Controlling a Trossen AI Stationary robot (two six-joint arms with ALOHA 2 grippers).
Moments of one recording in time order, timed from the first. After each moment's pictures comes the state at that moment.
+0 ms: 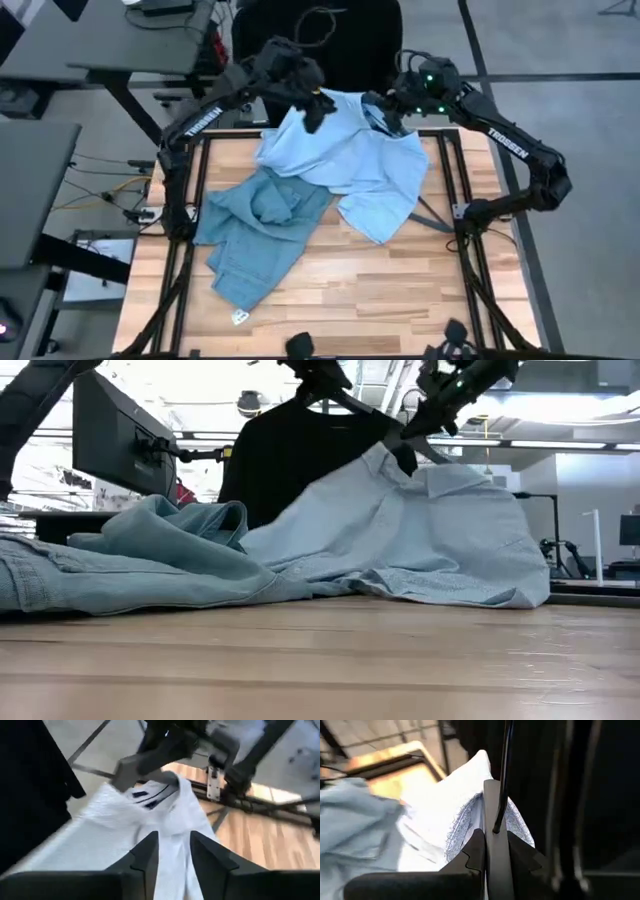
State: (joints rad) left arm 0.52 1.95 2.35 -0.90 0.21 -0.02; right arm -0.79 1.35 1.36 -0.50 -0.17 -0.16
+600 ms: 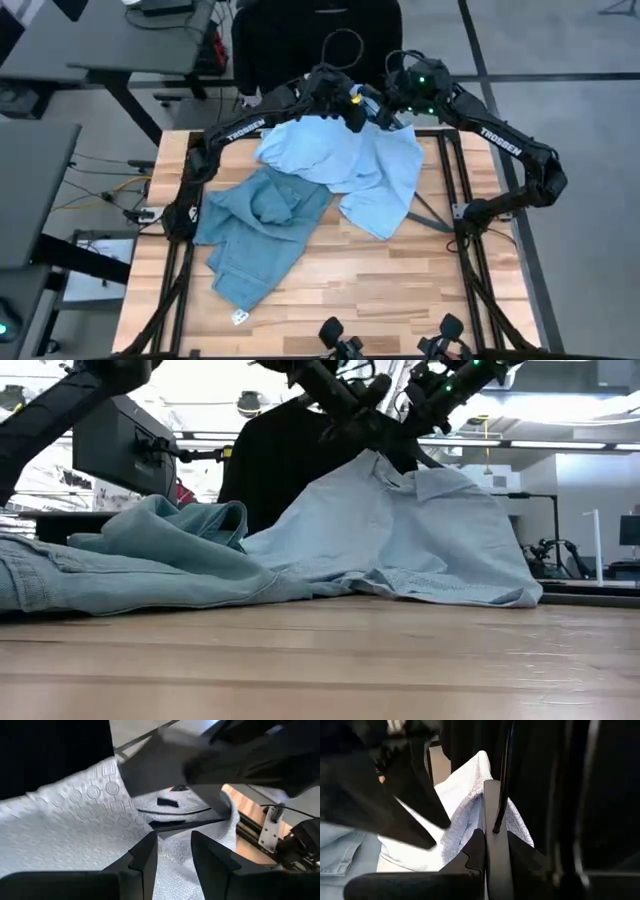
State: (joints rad) left arm 0.47 2.17 2.35 -0.66 -0.04 -0.28; right arm -0.77 1.37 1.36 -0.43 -0.08 -0.20
